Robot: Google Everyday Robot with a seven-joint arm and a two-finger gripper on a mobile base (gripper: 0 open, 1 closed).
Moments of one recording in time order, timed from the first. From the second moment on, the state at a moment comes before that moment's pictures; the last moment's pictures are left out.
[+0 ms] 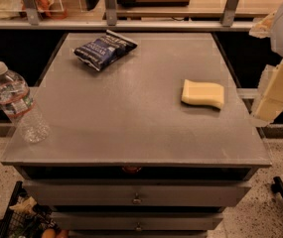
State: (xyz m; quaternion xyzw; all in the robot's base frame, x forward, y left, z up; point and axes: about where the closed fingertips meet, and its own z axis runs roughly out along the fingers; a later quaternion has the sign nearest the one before) arm 0.437 -0.210 0.999 -0.60 0.77 -0.06 0.19
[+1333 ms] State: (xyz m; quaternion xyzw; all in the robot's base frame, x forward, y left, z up) arm 0.498 -0.223 0.951 -0.65 0.75 -0.06 0.14
